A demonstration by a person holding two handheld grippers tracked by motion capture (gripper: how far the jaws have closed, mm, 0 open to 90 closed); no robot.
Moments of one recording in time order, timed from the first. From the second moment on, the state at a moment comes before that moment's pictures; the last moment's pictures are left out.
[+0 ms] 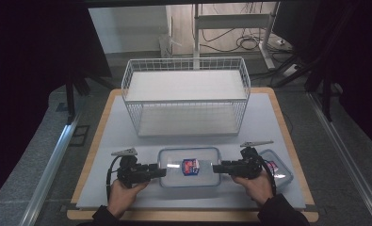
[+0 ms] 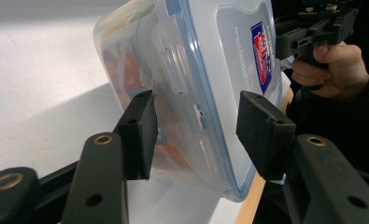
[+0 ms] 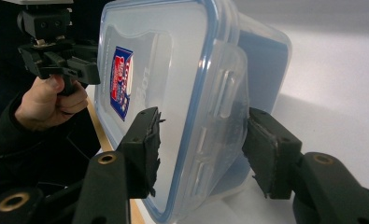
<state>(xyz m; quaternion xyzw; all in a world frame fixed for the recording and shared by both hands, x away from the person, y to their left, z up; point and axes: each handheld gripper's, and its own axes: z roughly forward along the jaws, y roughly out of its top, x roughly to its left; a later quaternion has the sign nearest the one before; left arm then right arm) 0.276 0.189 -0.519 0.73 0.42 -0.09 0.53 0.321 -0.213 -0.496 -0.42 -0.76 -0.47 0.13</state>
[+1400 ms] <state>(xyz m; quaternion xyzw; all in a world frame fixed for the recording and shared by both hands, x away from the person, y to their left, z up) 0.297 0.194 -0.456 0.73 0.41 -0.03 0.55 0.335 -0.204 -0.434 -0.37 -0.77 -0.52 0.05</state>
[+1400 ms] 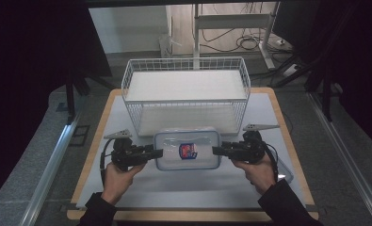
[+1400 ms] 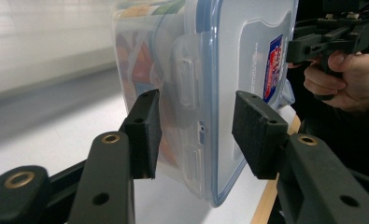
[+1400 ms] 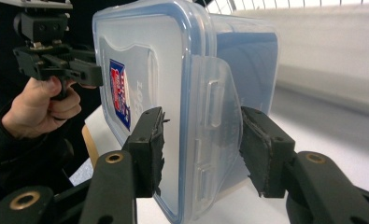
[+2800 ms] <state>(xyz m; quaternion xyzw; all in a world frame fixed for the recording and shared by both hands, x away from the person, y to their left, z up) 0.357 0.207 -0.367 0.71 0.41 -0.02 0.57 0.395 -0.194 -0.349 -0.37 -0.73 -0.57 0.05</state>
